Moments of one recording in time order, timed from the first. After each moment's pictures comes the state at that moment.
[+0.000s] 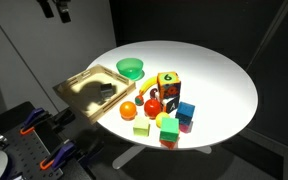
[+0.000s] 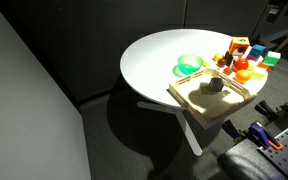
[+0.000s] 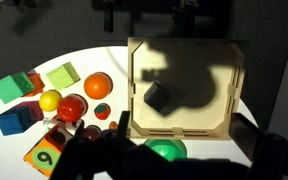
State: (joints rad) arm -0.01 -0.59 0.00 -2.52 0.01 1.90 -0.03
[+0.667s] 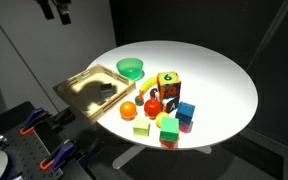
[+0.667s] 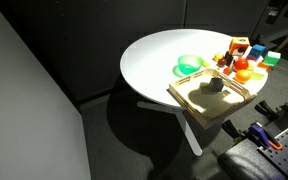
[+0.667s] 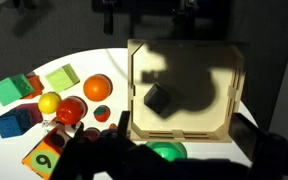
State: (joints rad) arm -0.01 -0.59 0.00 -2.52 0.01 1.90 -0.03
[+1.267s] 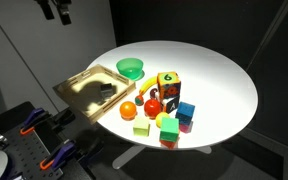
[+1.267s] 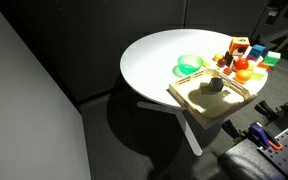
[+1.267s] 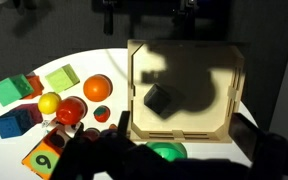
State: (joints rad) arm -0.01 -0.58 0.00 -2.52 0.01 1.90 -0.03
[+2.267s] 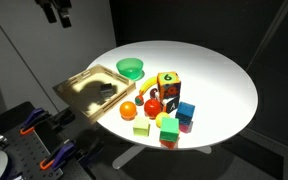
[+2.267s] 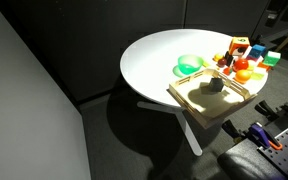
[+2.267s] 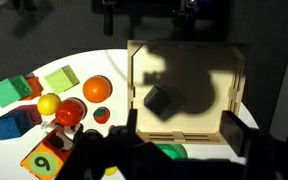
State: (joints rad) arm -0.01 -0.57 0.00 -2.52 0.01 1.91 -0.03
